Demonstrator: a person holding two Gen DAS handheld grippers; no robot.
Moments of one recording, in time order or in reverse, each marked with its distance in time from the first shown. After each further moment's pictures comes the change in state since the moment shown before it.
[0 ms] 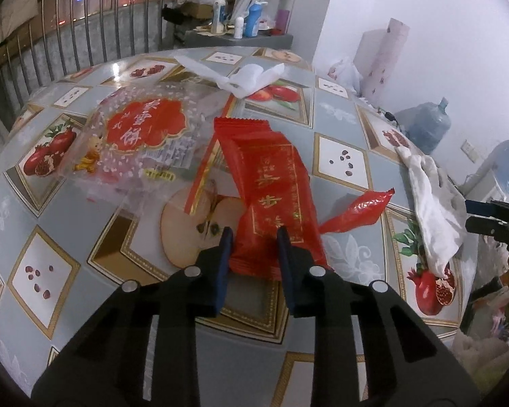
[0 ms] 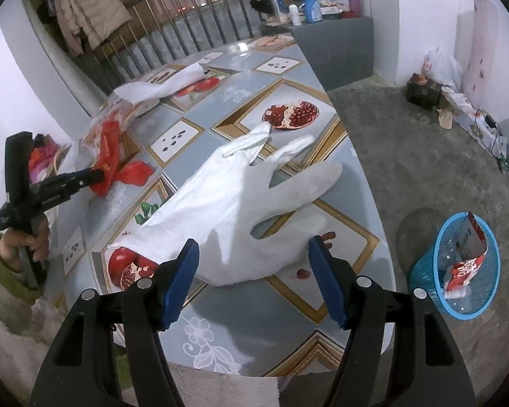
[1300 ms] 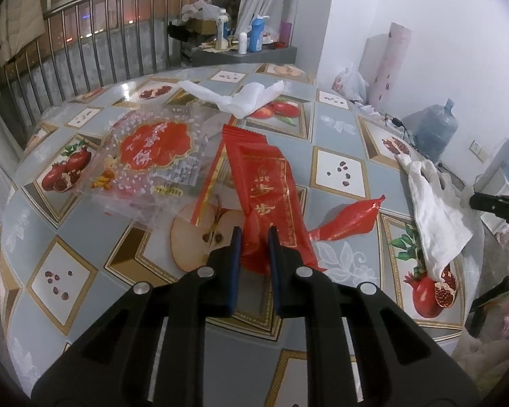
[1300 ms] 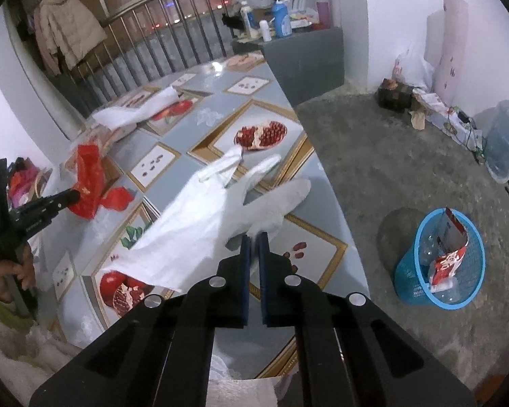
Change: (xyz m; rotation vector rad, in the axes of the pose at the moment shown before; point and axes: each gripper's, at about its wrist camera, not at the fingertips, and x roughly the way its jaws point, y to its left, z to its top) left arm -0.020 -0.011 0.002 0.032 -0.061 0.063; right arm -0.023 -0.007 0.005 0.078 -0.092 -0.096
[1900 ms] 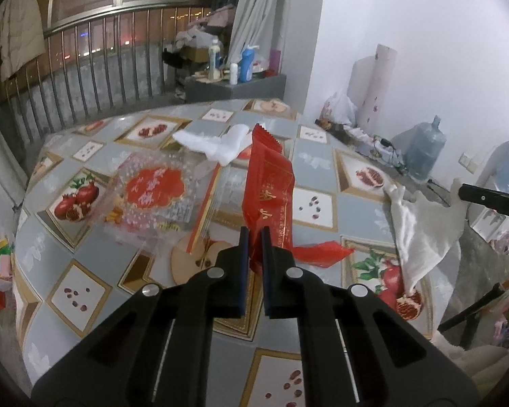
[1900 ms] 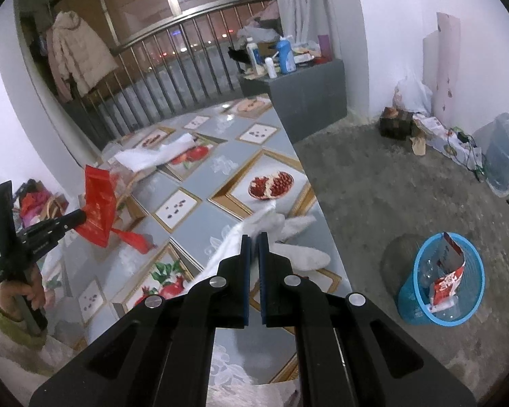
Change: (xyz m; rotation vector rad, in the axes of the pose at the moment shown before) left arm -0.045 -0.015 0.016 0.021 -0.114 -0.026; right arm -0.043 0.009 0.017 0.007 -0.143 0.044
